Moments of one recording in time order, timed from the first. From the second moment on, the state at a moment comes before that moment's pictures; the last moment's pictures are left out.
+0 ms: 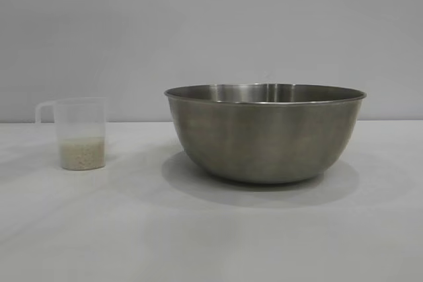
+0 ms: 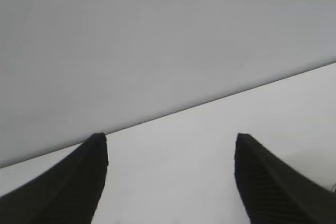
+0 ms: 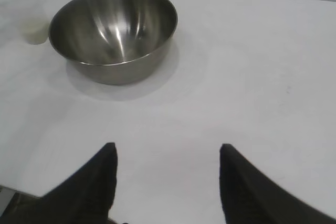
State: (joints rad) left arm -0.29 1.42 -0.69 -0.04 -0.41 0.05; right arm 0.24 -0.02 -0.49 0.14 1.14 -0.09
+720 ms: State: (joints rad) left arm -0.29 1.41 -0.37 -0.17 -0.51 0.12; right arm 0.24 -0.02 -0.49 0.14 1.14 -0.09
